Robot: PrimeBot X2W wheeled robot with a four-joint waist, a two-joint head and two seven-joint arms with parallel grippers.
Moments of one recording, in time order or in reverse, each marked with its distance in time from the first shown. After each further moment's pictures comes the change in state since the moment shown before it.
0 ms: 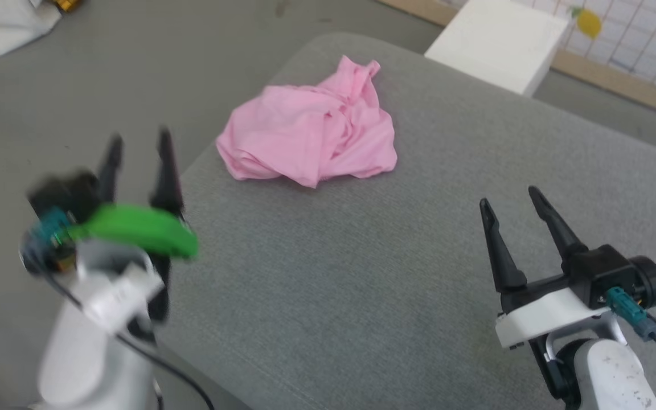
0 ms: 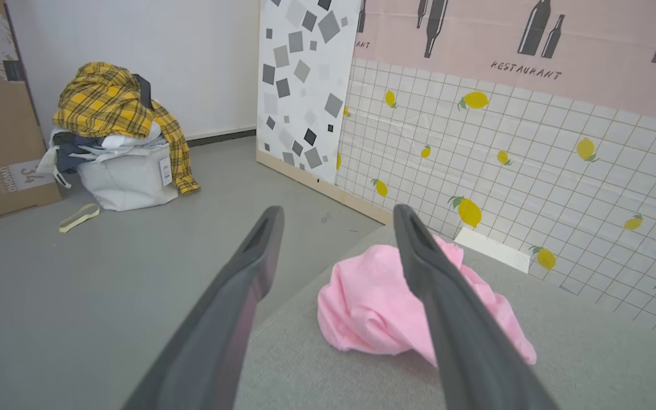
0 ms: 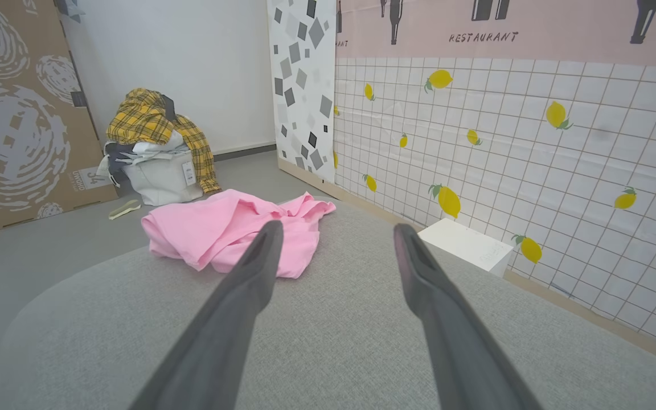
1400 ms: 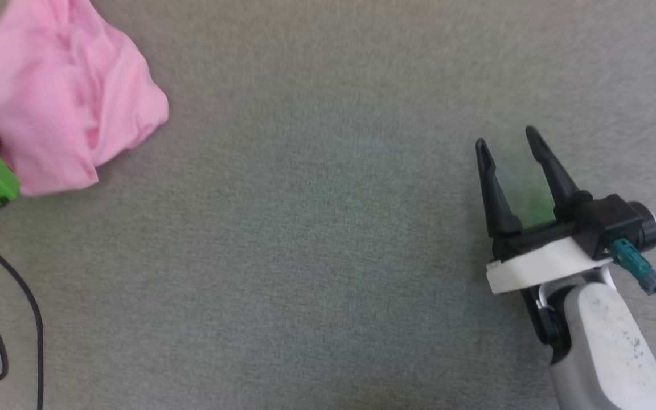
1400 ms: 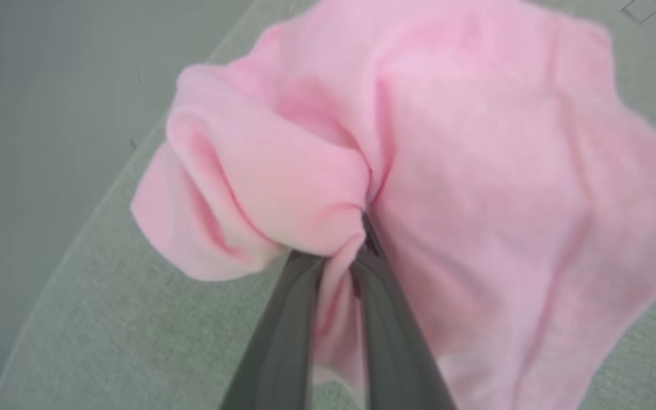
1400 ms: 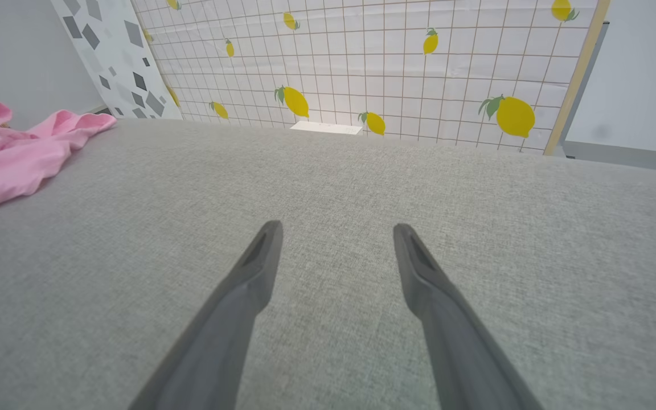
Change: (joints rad) left arm -0.210 0.323 0.202 0.037 -0.212 0.114 0.772; right arm -0.199 0.000 0.019 0.141 0.068 0.000 -0.116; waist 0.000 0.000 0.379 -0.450
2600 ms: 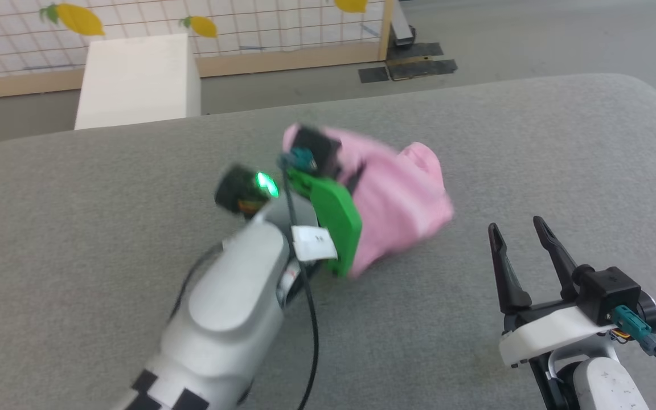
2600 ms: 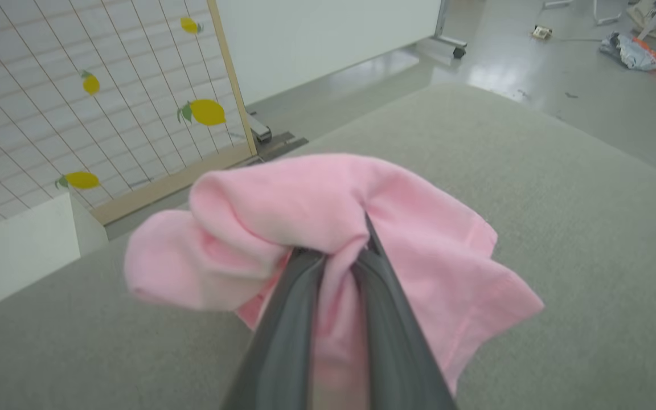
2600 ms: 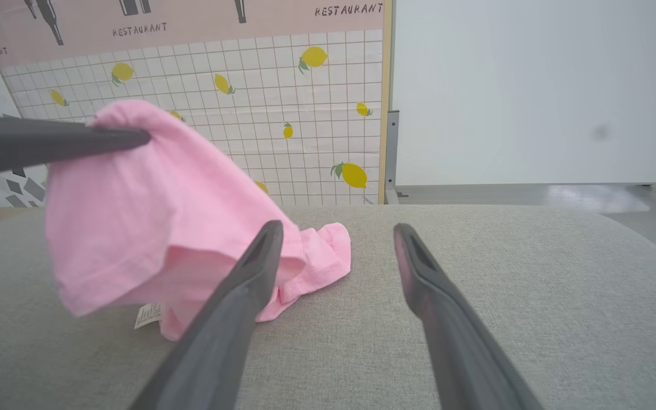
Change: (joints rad) left arm -0.169 -0.416 -0.711 0.375 0.175 -0.276 -0.524; right arm 0.222 -0.001 -0.045 -0.020 0.036 0.000 0.045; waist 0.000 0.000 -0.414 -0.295
